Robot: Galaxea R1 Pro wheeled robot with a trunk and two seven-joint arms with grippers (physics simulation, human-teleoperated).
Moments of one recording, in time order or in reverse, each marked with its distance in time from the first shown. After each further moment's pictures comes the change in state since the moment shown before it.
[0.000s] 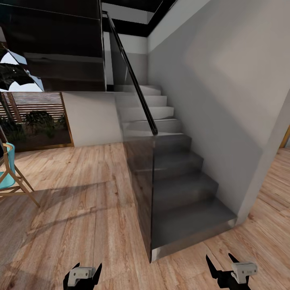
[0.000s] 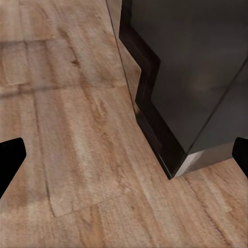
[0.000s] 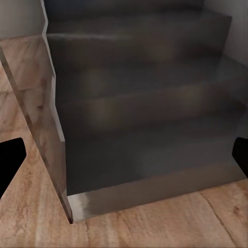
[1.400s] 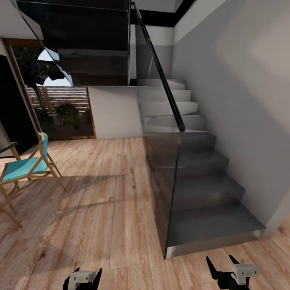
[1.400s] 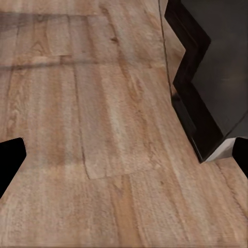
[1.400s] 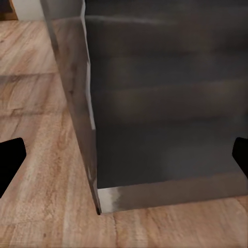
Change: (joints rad) left arm 0.000 0.000 -0.001 0.042 -0.005 -0.005 0.000; right arm 0.000 0.002 0.003 0.013 0.005 0.001 -0.027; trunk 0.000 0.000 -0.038
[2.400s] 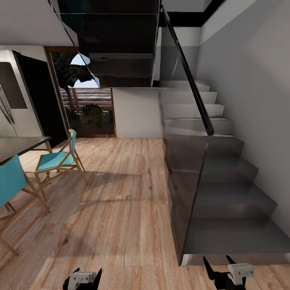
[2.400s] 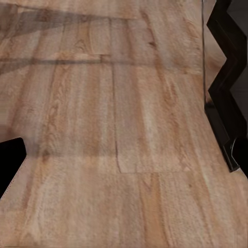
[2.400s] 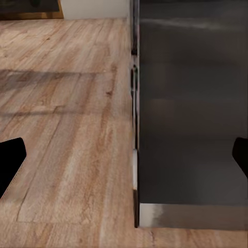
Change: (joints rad) left arm 0.000 0.000 0.000 0.002 -0.002 -0.001 0.000; right arm 0.000 0.015 0.014 0.002 0.007 -0.002 0.000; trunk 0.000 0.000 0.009
